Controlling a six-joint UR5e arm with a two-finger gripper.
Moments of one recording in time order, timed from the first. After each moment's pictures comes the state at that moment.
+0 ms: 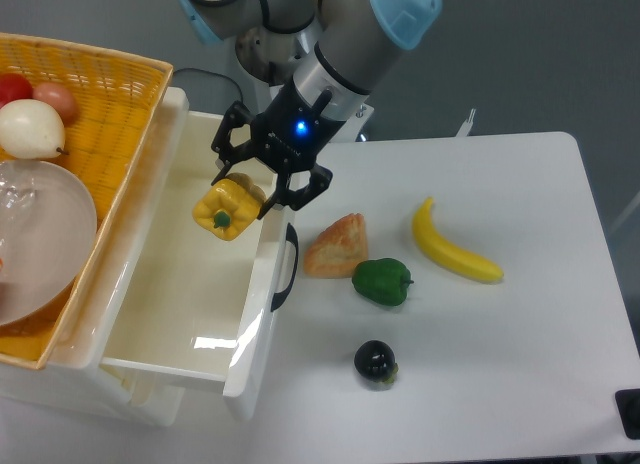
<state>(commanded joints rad) 2.53 -1.67 -1.52 -1.58 0.86 0.90</state>
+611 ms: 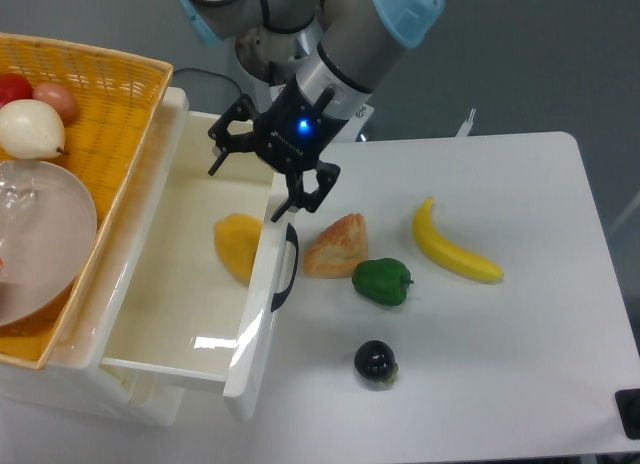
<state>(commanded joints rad) 2.58 -1.66 -1.52 -1.46 0.86 0.92</state>
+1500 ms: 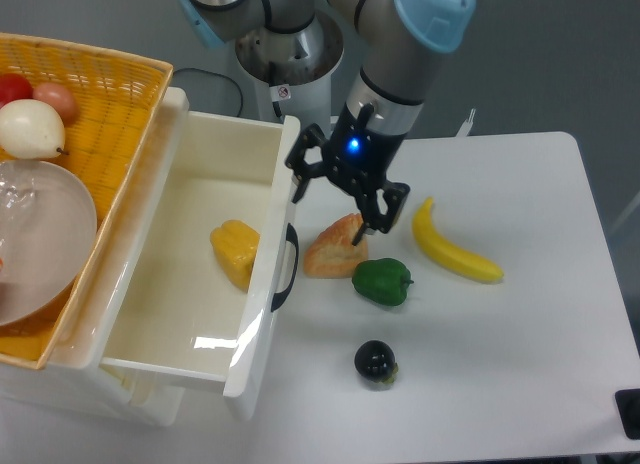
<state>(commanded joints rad) 2.56 -1.75 -1.52 -1.33 1.28 1.14</state>
